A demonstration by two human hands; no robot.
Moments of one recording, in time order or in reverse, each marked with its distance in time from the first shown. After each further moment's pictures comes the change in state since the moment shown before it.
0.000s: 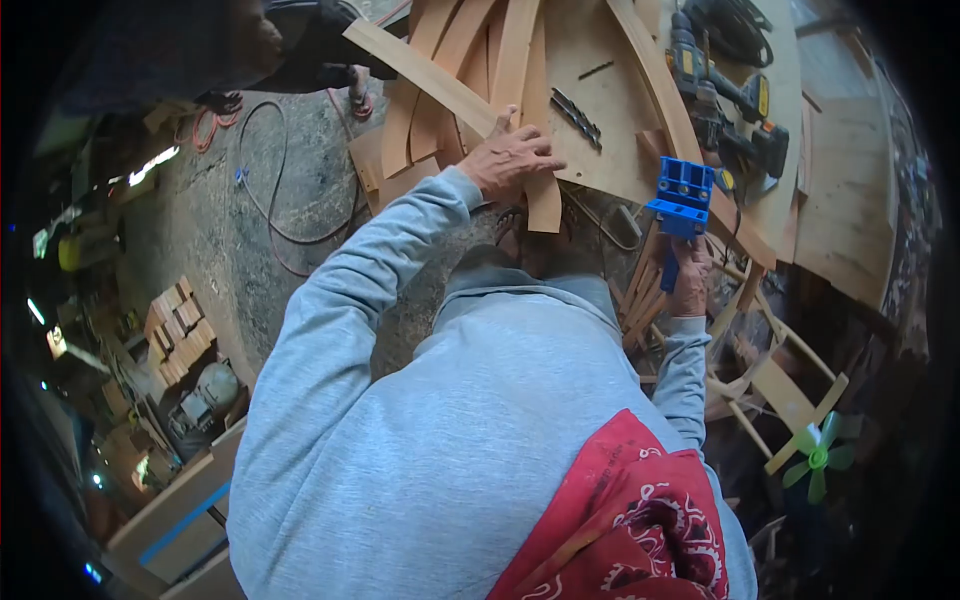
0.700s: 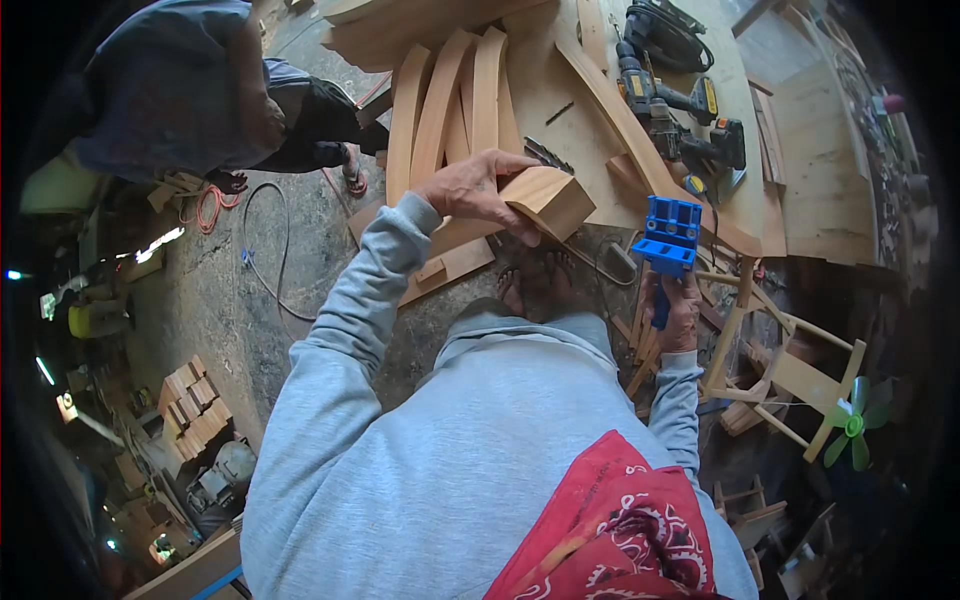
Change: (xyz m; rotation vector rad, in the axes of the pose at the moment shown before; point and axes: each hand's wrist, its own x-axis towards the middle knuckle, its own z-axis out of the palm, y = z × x) left_hand -0.028 0.008 -0.125 -1.304 -0.052 0.036; right_hand -0.057 -0.002 0.013 0.173 0.111 -0.103
